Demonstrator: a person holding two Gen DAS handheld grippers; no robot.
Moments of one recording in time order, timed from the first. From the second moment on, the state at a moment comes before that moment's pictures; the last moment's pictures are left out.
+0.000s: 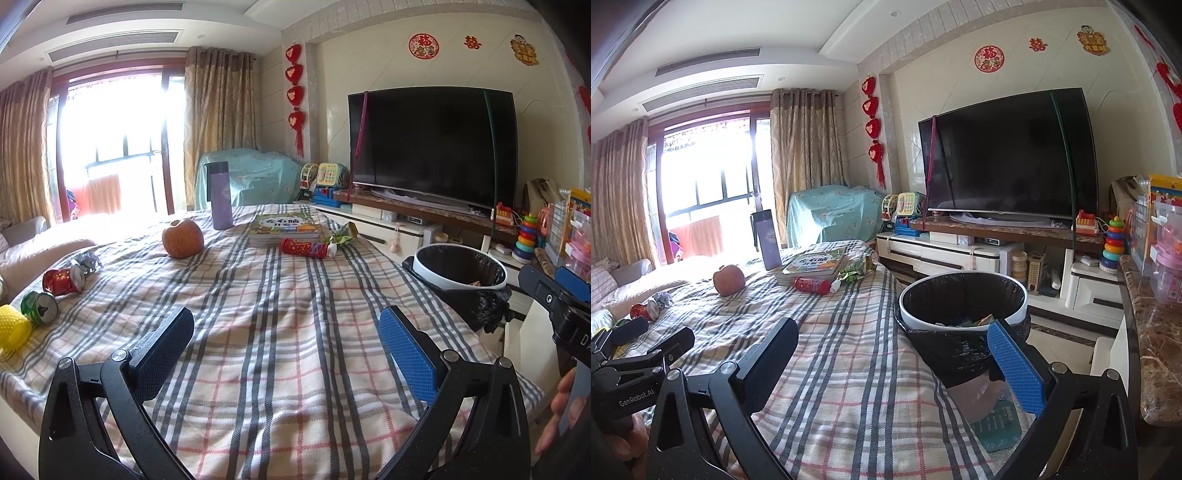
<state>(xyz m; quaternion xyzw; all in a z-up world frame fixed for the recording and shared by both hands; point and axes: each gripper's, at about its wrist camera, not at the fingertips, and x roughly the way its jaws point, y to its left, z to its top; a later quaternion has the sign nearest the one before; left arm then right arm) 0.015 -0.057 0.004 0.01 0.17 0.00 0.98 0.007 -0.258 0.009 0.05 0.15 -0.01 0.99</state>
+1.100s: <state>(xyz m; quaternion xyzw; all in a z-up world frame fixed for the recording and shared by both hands) 0.019 -0.056 0.001 0.01 0.18 -0.01 0.98 0.007 -0.256 0.012 0.05 0.15 0.00 0.99</state>
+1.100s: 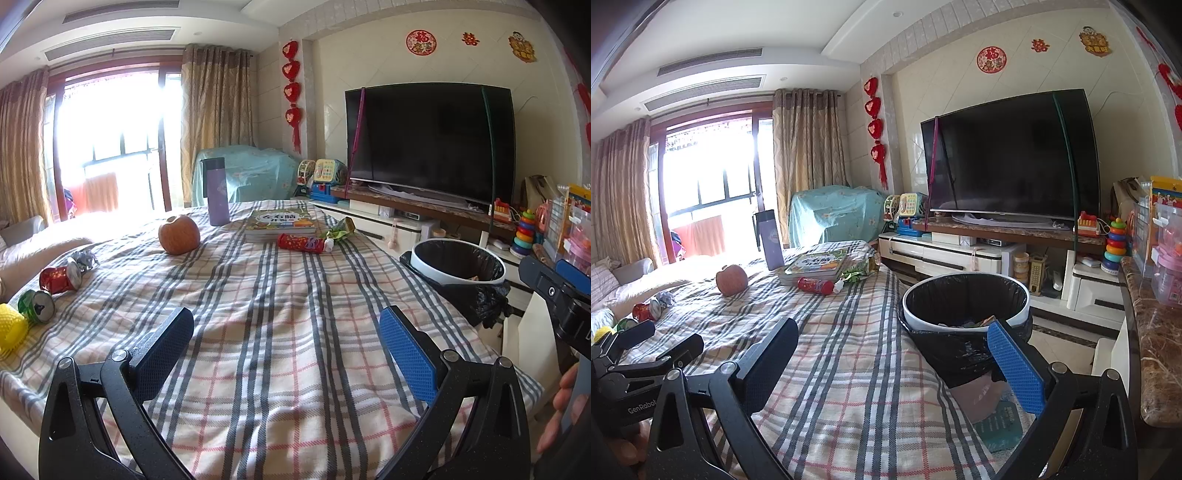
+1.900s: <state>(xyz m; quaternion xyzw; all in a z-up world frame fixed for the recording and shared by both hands) 0.026 -0.054 -0.007 0.01 0.20 -0.02 0.98 0.011 -0.256 0.009 0.06 0.16 0.01 0.99</state>
